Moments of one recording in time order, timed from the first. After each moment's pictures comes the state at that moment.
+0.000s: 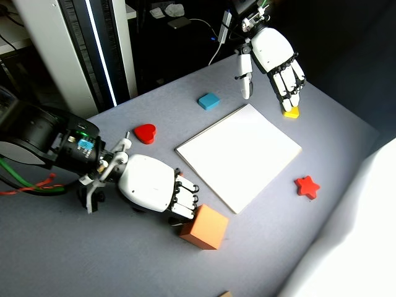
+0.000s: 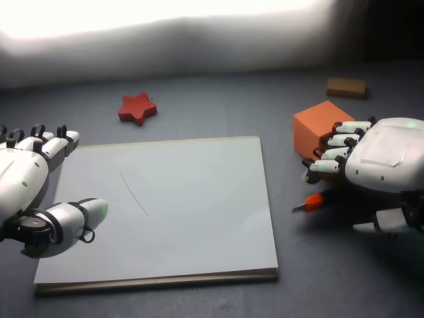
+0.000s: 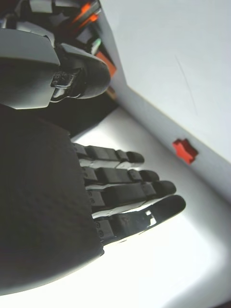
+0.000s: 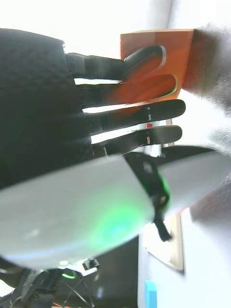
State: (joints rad) left arm 0.66 -0.72 0.52 -1.22 -1.02 2.00; right arm -0.55 -1.00 1.03 0.04 0.19 -1.27
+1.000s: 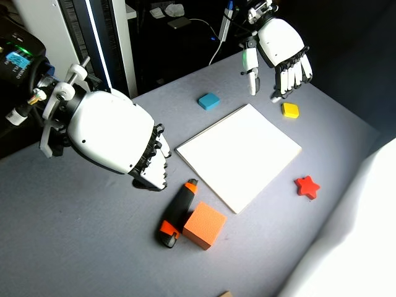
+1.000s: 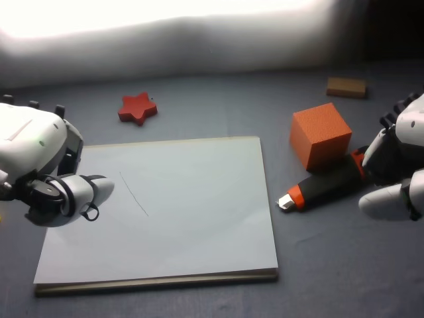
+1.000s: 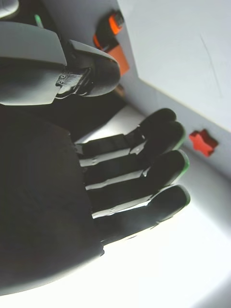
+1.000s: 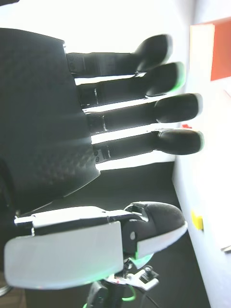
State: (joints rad) left arm 0.39 -0.68 0.51 -1.43 -0.85 2.37; right arm -0.24 -0.67 0.76 0.20 -0.16 -1.13
